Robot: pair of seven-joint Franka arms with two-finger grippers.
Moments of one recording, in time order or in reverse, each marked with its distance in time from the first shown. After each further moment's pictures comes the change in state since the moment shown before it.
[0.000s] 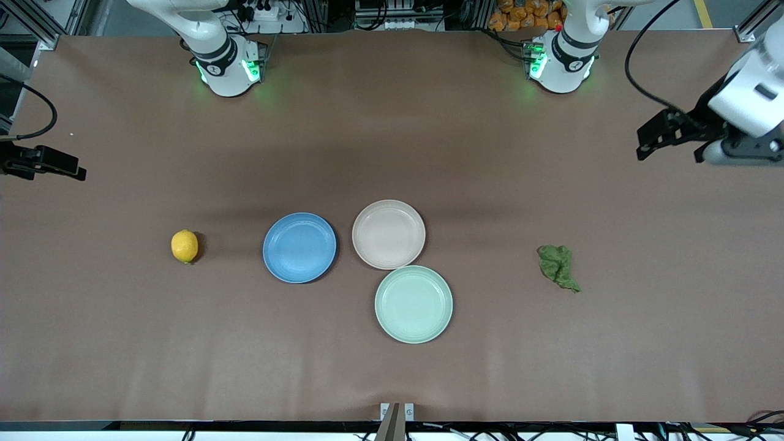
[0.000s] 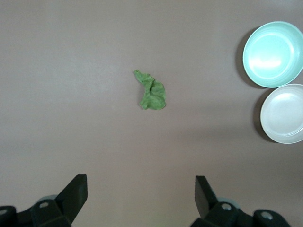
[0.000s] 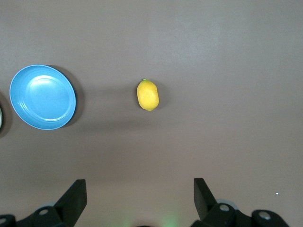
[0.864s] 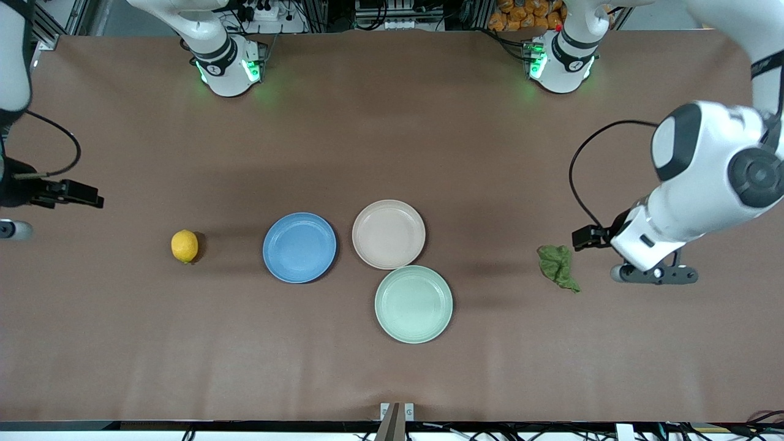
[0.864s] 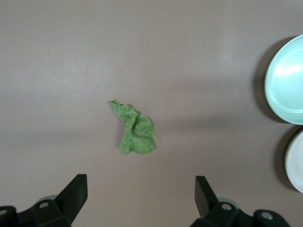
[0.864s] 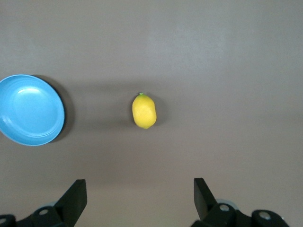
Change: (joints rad) left arm -0.024 0.344 -0.005 -0.010 0.000 0.305 -0.023; right arm -0.015 0.076 0.000 -0.095 0.001 0.190 -0.062
